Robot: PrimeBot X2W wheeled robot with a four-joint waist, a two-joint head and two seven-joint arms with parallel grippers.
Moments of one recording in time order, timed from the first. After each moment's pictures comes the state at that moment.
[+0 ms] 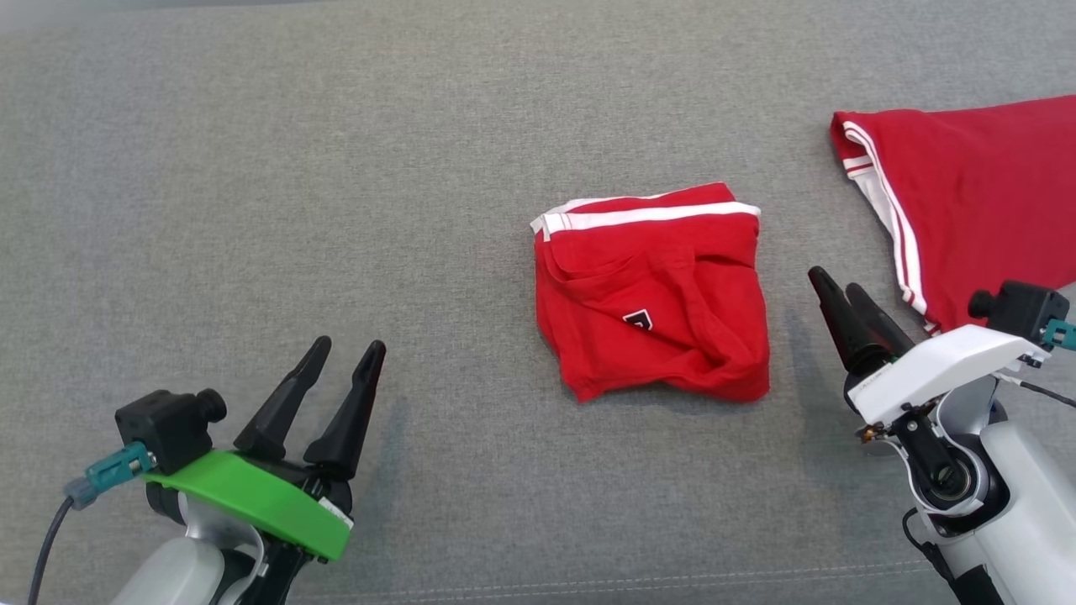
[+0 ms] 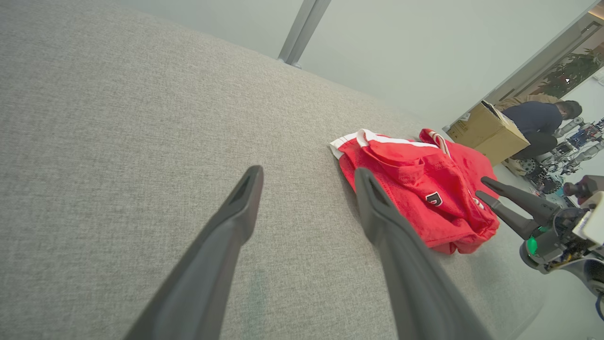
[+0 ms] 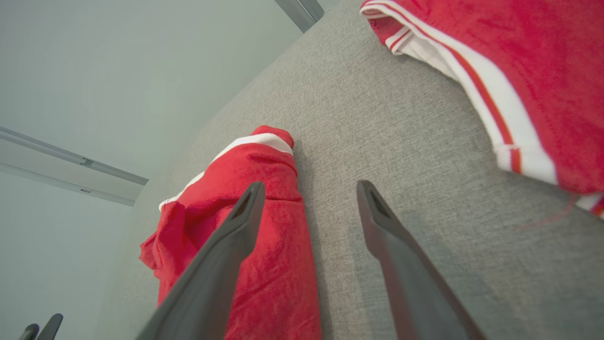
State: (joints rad) left arm -0.15 0.39 -0.52 -0.06 -0.97 0.00 -0.18; right arm -0.18 -0.29 0.30 0.15 0.99 -0.06 0.04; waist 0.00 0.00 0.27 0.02
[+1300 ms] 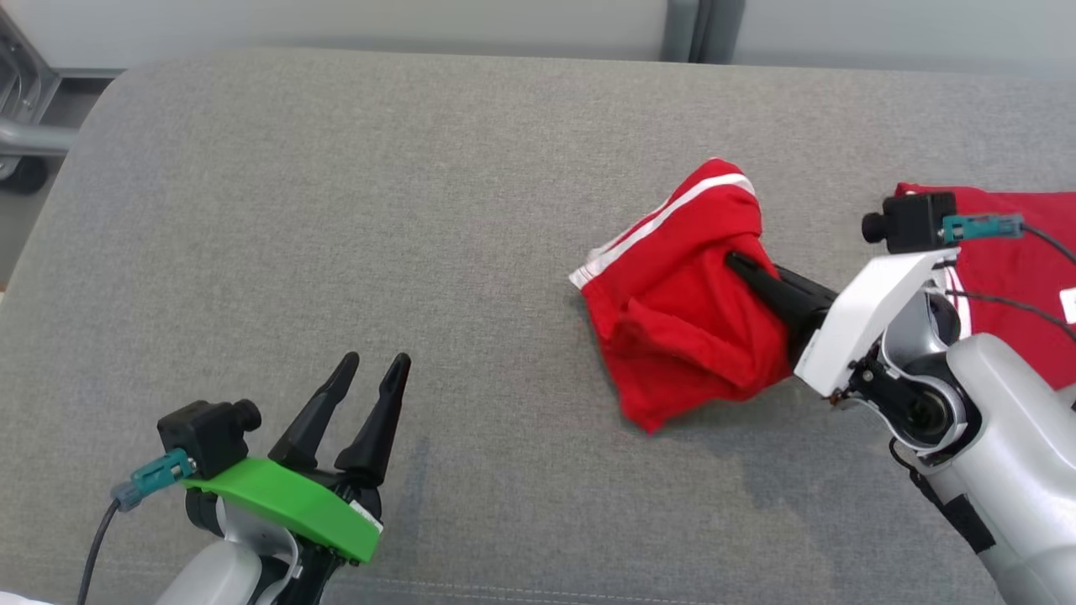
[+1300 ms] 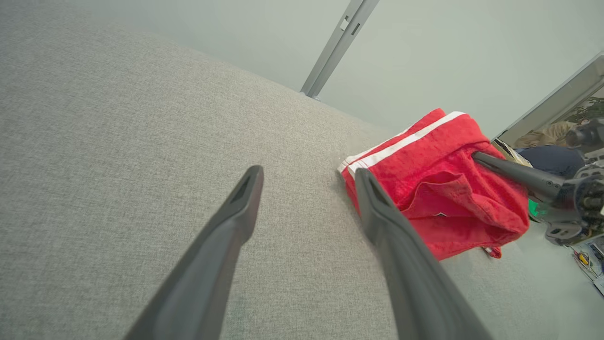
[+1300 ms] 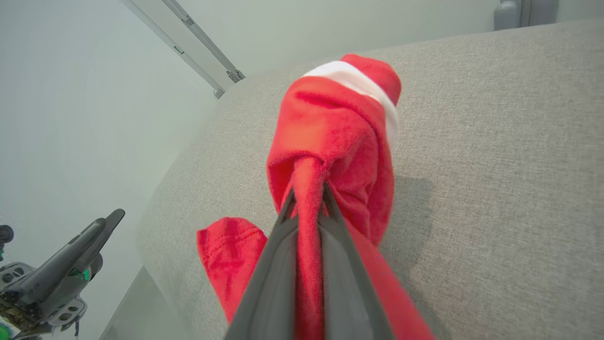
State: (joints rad) left arm -0.17 0.31 -0.55 0.05 -0.97 -0.02 -0.19; right arm -0.40 -0.36 0.50 0.18 0.96 0.08 0.29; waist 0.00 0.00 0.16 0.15
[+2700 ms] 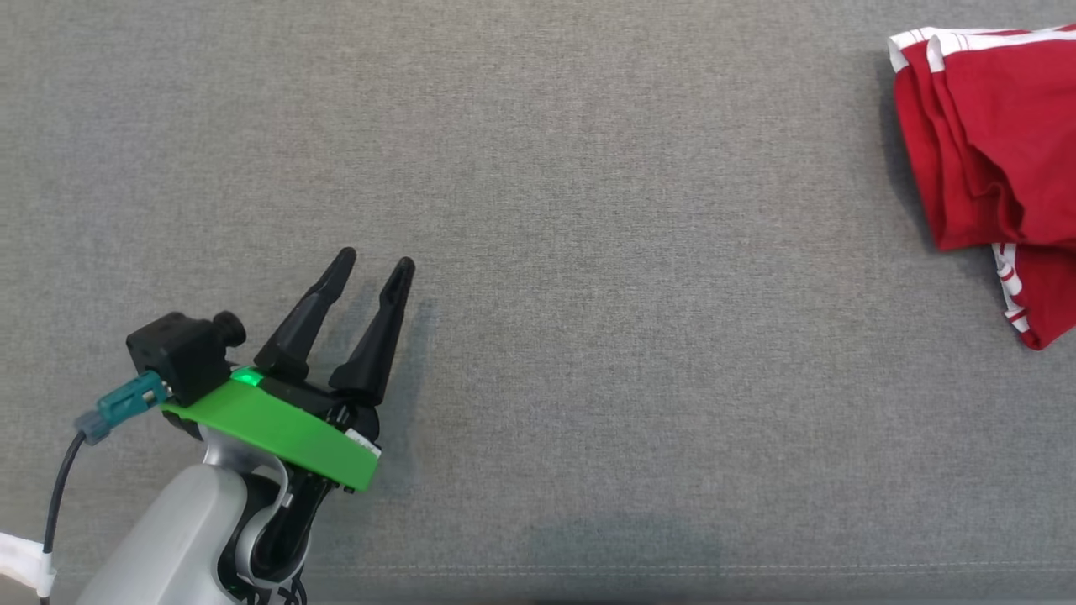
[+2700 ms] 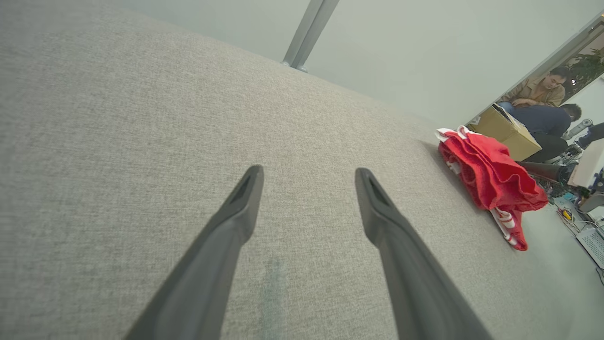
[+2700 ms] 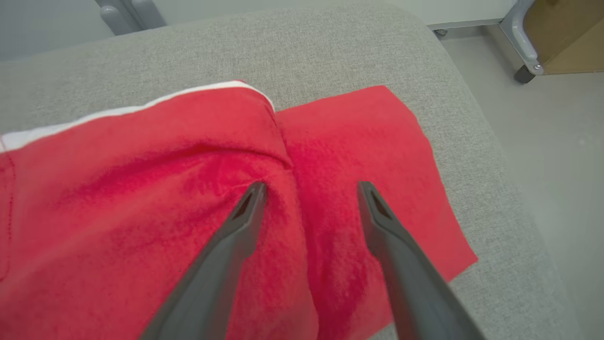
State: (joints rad) left arm -0.30 0.33 -0.55 -0.06 -0.92 0.00 -0.16; right arm -0.54 -0.74 0.21 0.41 0.77 -0.13 0.37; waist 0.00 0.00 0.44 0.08
